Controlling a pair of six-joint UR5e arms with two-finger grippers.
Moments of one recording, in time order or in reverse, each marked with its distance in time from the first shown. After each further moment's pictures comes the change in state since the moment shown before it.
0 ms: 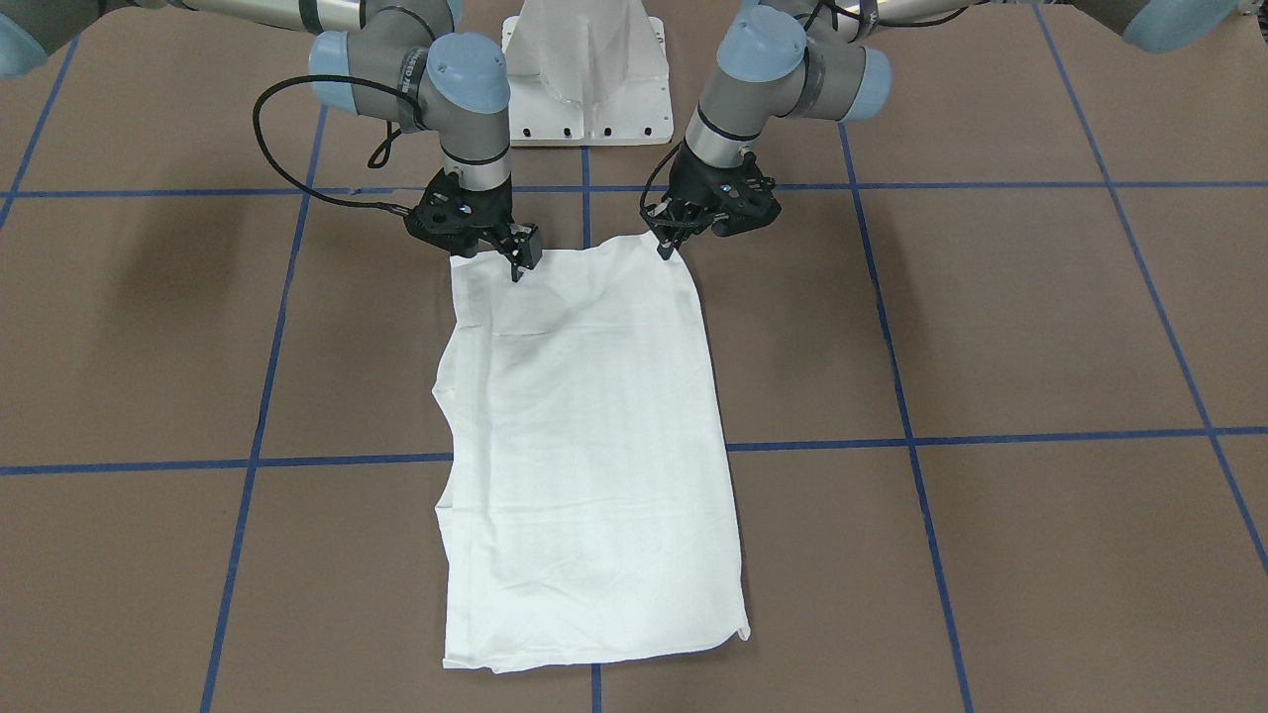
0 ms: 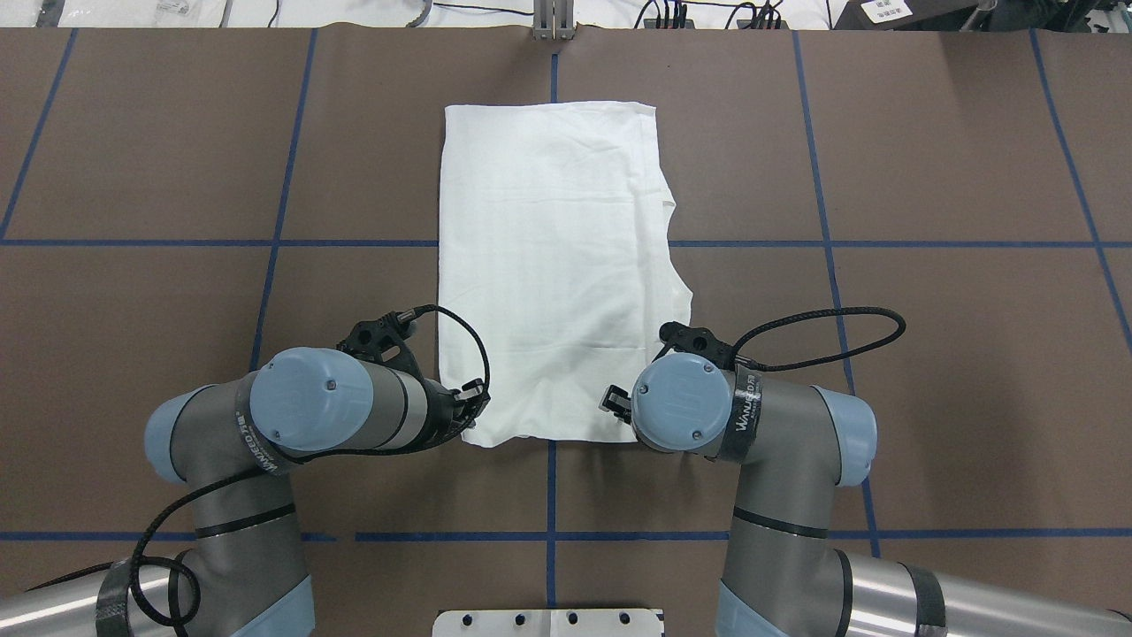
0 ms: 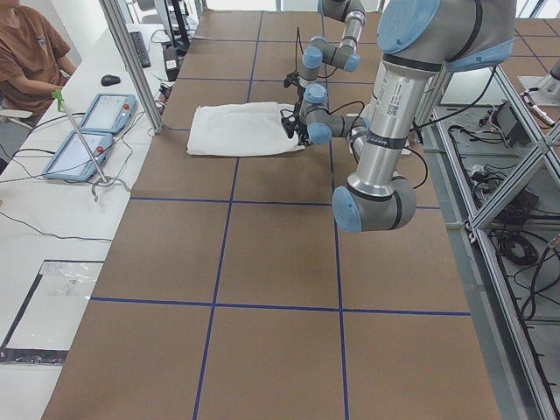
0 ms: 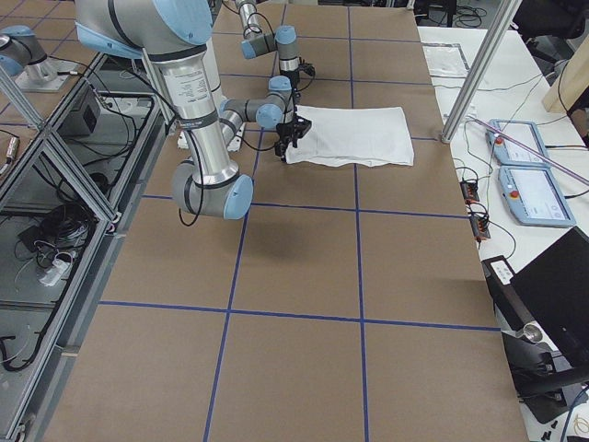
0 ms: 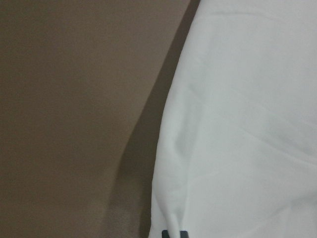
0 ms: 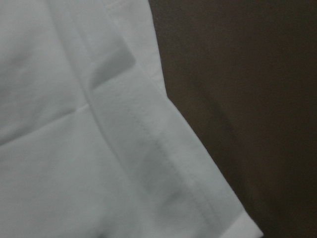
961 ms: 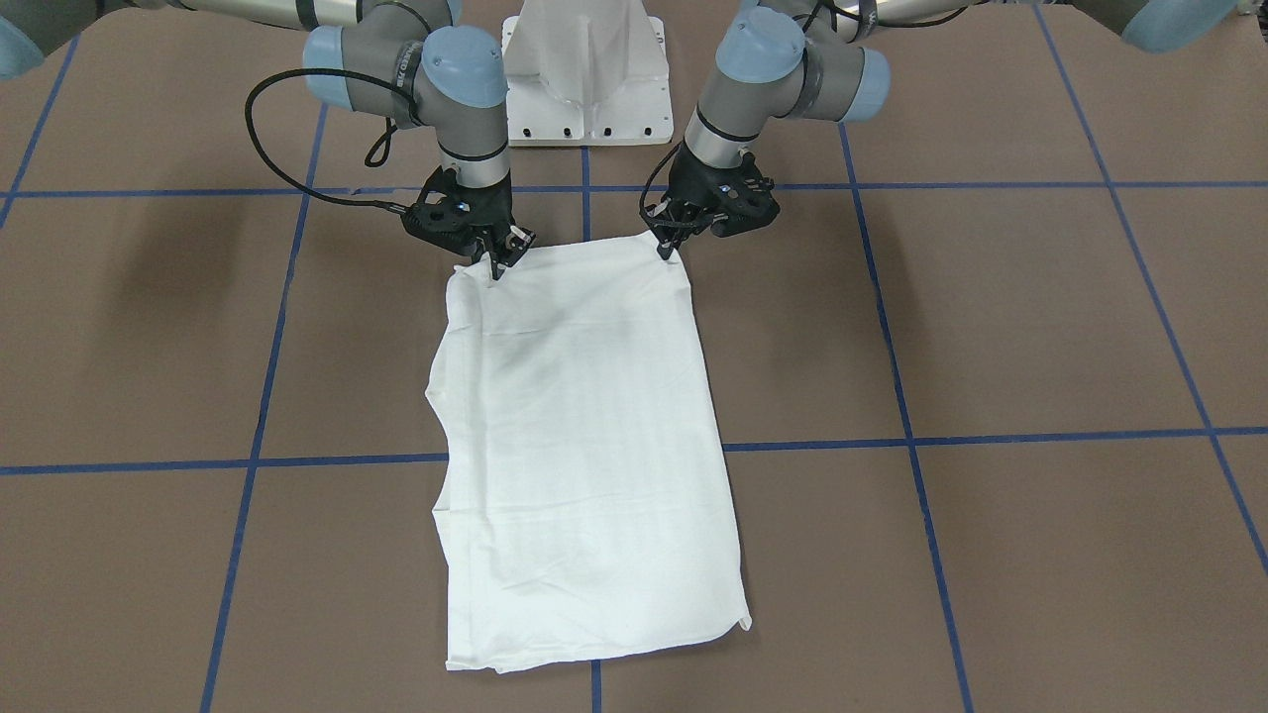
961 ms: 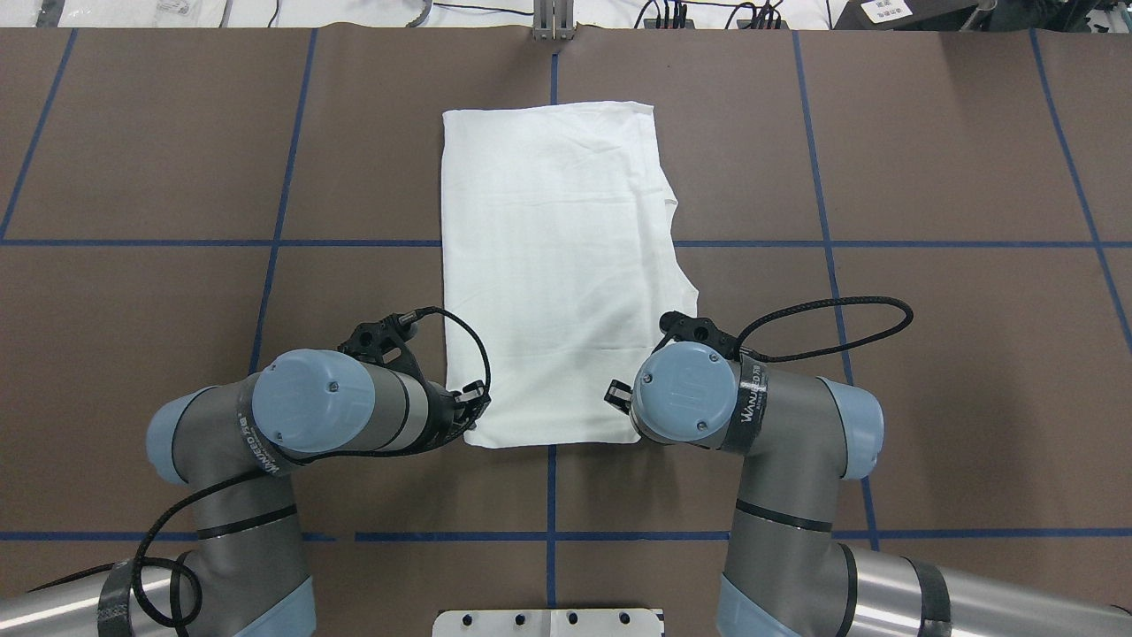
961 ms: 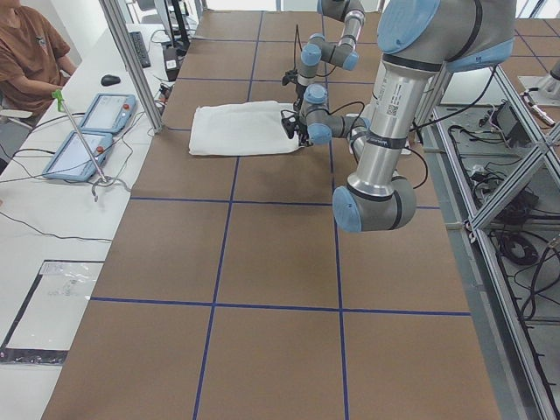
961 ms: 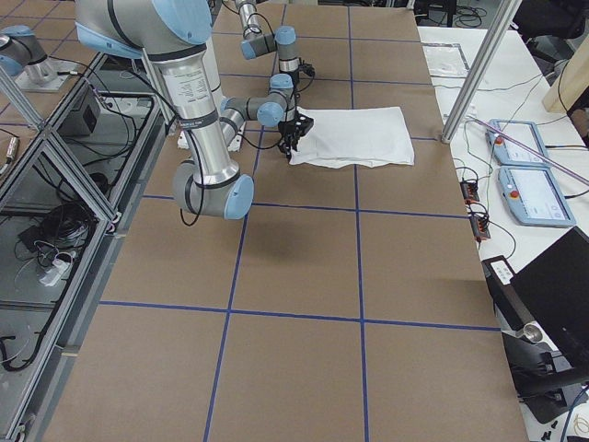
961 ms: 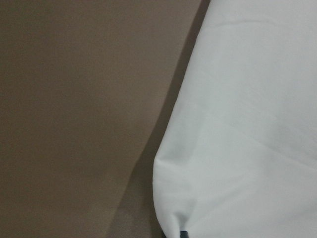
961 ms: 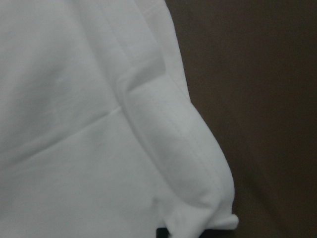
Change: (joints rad) left arm 0.003 -0.002 0.003 0.000 0.000 0.000; right arm 0.012 0.004 0.024 -0.004 0.003 -0.005
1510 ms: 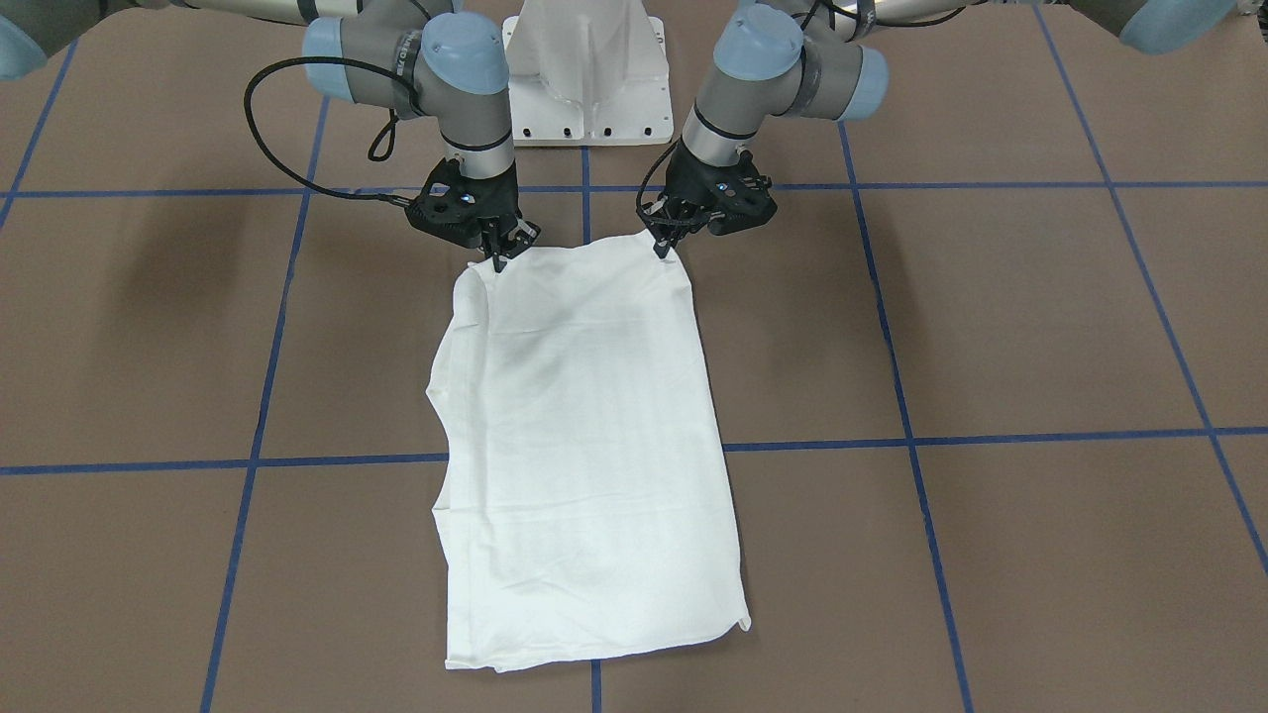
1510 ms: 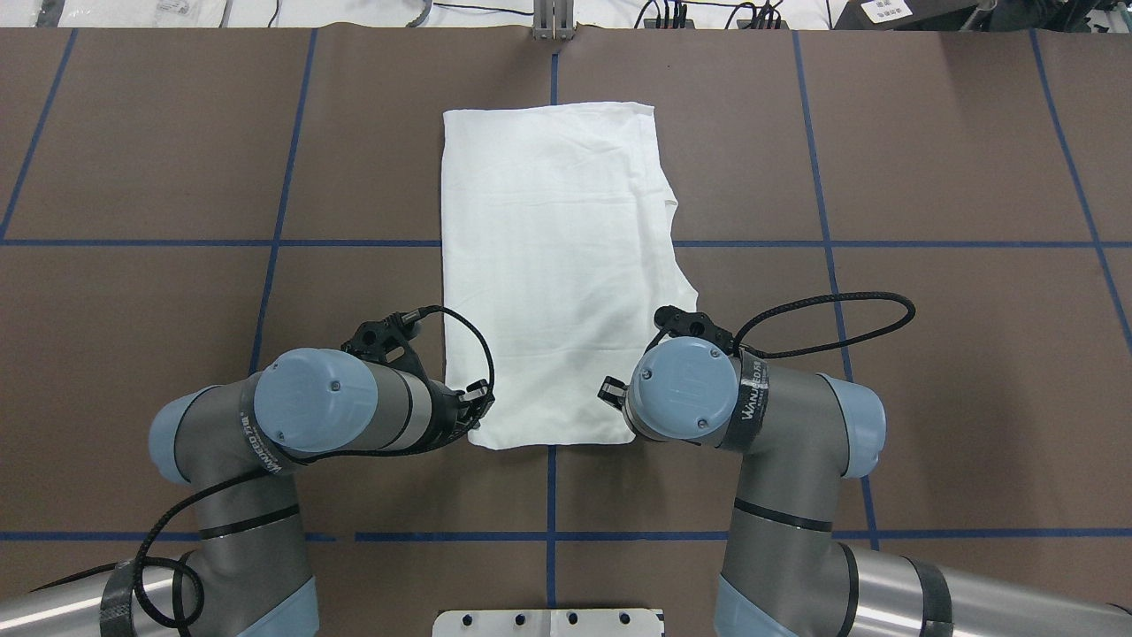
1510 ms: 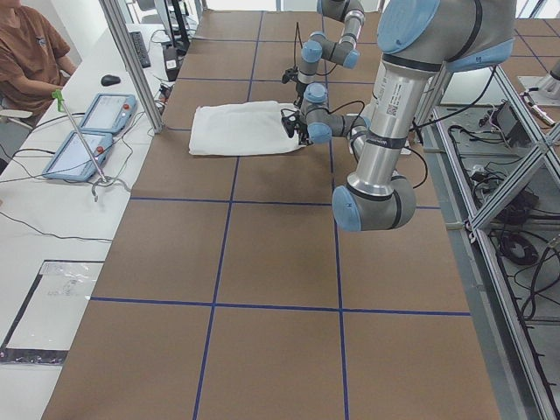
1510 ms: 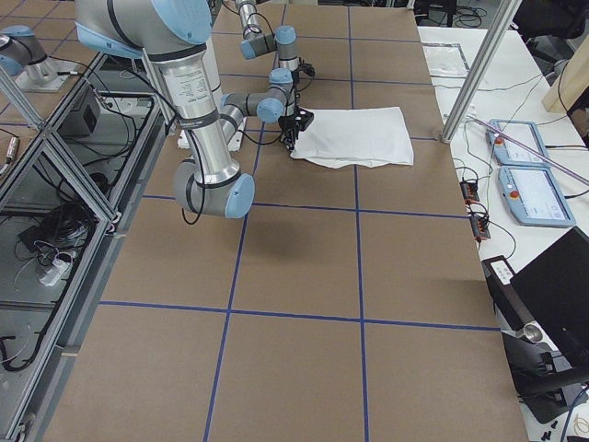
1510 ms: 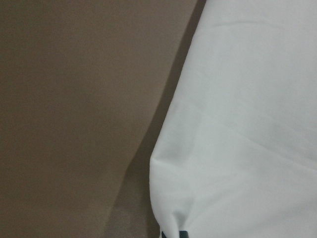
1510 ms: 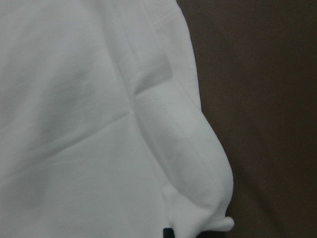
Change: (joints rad) left arm 0.000 -0.008 -0.004 0.001 0.000 0.000; right arm 0.004 0.012 0.019 0.003 0.000 0.006
